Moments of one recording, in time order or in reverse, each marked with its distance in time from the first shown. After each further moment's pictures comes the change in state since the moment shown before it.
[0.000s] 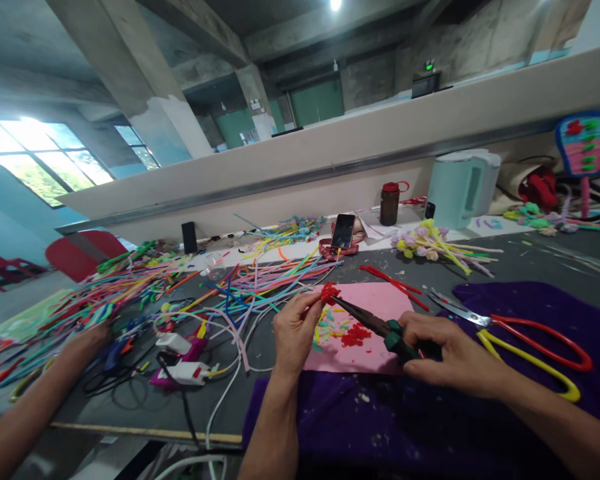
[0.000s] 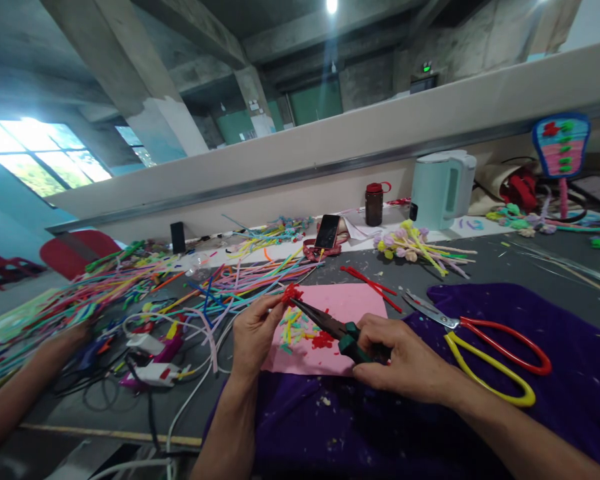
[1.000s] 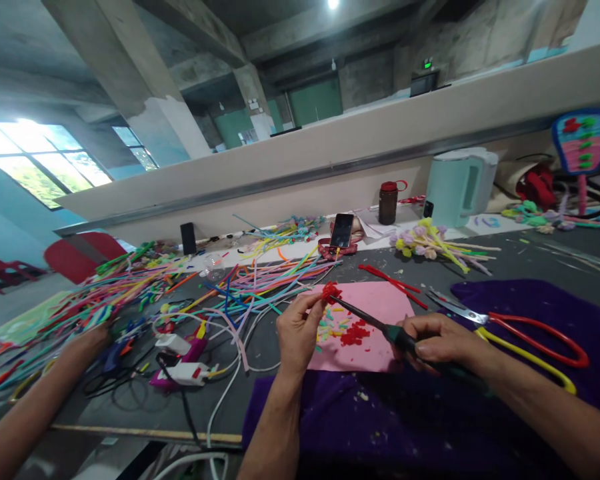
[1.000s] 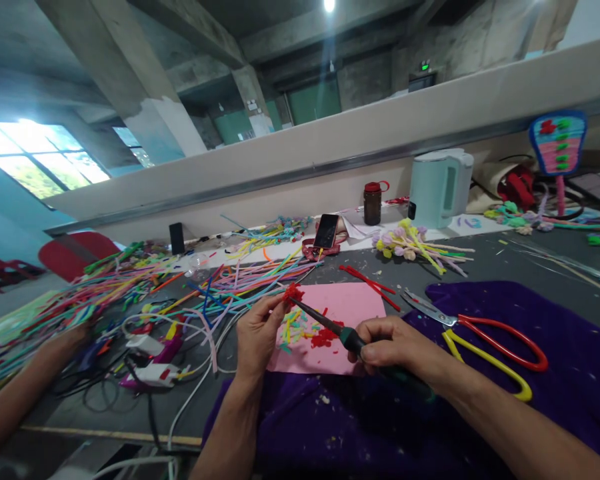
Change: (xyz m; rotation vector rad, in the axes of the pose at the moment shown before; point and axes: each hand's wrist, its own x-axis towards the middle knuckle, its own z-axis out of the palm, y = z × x) left_hand -0.003 0.005 0.008 -0.137 0.023 -0.139; right_hand 0.002 0.000 -0.006 0.738 -0.119 0.314
